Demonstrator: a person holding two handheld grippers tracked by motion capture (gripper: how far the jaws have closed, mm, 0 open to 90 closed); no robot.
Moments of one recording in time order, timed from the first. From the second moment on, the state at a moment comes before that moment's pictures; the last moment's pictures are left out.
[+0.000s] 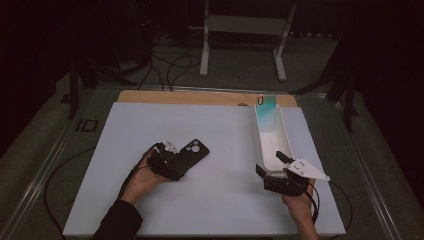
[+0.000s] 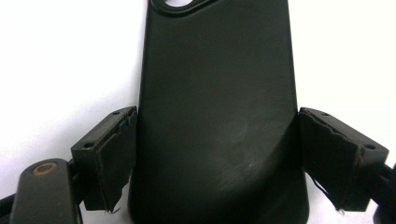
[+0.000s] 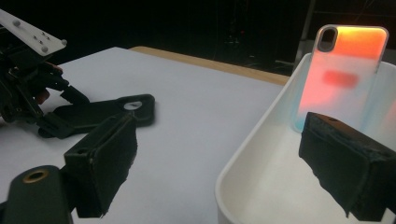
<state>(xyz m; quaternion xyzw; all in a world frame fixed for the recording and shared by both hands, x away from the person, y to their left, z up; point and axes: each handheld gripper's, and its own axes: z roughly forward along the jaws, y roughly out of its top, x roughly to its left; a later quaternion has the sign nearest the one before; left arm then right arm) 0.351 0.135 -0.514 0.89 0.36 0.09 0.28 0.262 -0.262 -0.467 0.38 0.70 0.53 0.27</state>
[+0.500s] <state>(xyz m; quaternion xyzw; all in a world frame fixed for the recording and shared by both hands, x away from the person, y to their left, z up) 0.336 0.148 -0.496 0.85 0.38 0.12 0.34 0.265 -0.259 -0.468 0.39 0.71 0.52 0.27</state>
